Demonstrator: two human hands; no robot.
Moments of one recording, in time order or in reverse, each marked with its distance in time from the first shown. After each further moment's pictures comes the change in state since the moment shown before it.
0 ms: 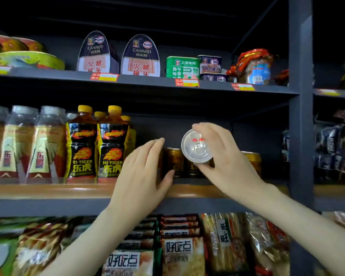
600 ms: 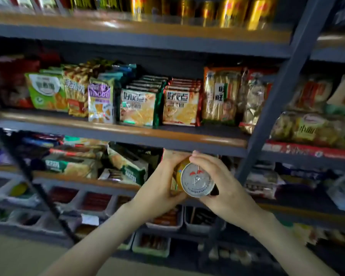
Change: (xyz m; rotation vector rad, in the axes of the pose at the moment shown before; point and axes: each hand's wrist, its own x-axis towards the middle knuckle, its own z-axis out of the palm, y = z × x) left_hand -0.266 0.210 -0.047 -0.710 -0.527 -0.389; right_hand -0.321 -0.078 -0.041 0.762 -0.474 0.158
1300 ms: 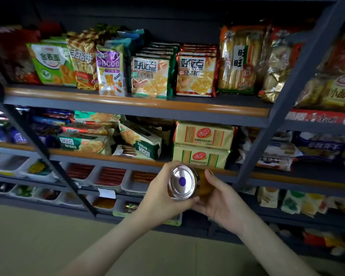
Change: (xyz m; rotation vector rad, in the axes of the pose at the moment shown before) left_hand -0.083 0.009 -0.007 -0.181 -0.002 -0.540; right_hand -0.037 -0.023 0.085 1.641 0.109 1.135
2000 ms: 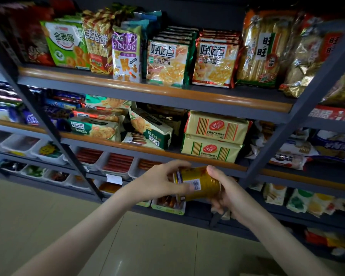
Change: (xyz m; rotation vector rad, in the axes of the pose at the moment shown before) left_hand 0.012 -0.007 -0.049 0.017 -0.410 -0.275; right_hand 0.006 0.002 0.012 -0.697 0.238 0.004
